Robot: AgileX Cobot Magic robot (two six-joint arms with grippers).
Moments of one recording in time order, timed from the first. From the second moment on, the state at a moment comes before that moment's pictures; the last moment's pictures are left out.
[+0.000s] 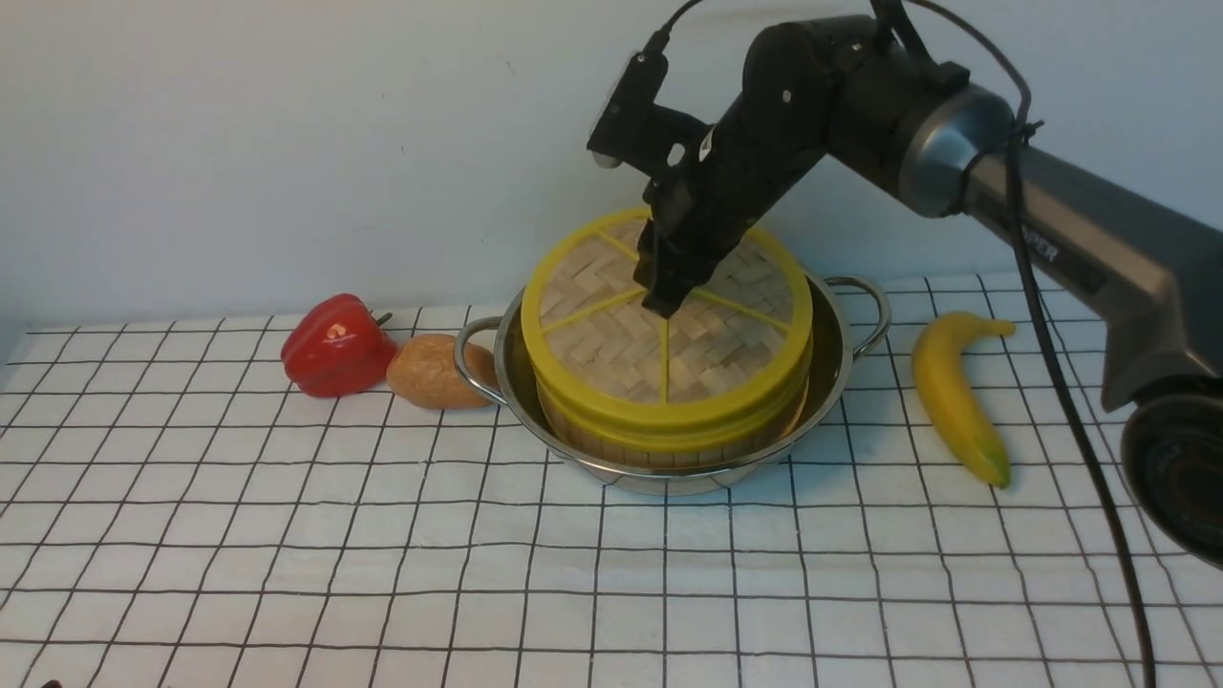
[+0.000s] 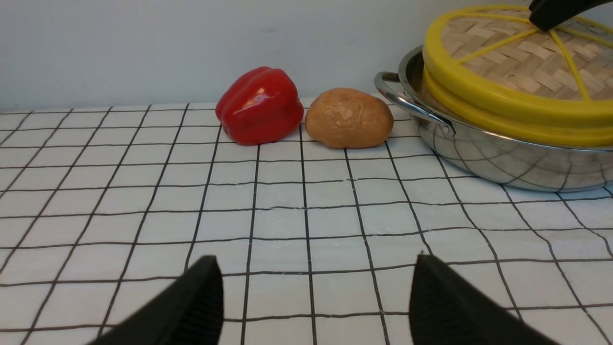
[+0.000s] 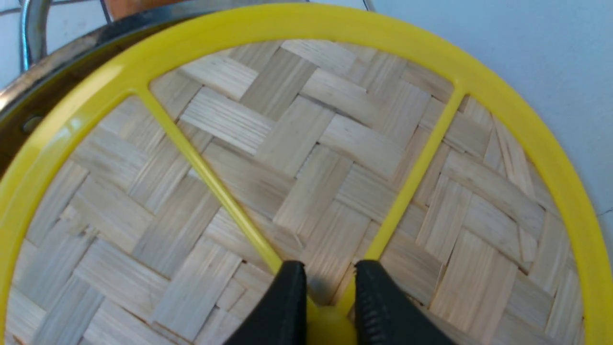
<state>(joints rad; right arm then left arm) 0.50 2.36 -2.30 0.20 1.08 -0.68 -0.12 0.00 0.01 0.03 0.32 -0.06</state>
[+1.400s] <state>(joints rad) 0.50 2.36 -2.30 0.20 1.11 -0.67 -0.12 0.00 0.01 0.03 0.32 -0.06</state>
